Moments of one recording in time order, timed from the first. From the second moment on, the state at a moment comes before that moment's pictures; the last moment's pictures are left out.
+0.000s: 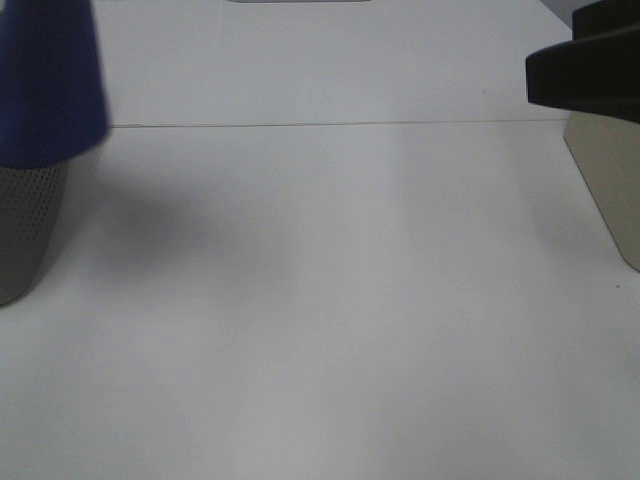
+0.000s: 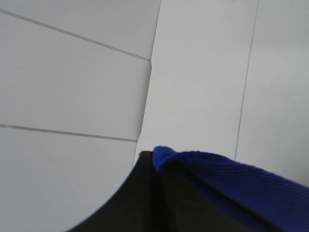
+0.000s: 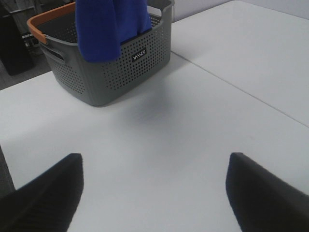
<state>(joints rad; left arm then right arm) -0.55 1.38 -1.76 0.12 0.82 1.08 -0.02 0.93 -0.75 1.14 0.91 -1.38</state>
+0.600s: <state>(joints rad) -0.77 1.37 -1.76 0.11 0.76 1.11 -0.02 1.22 -0.79 1.52 1.15 -1.83</state>
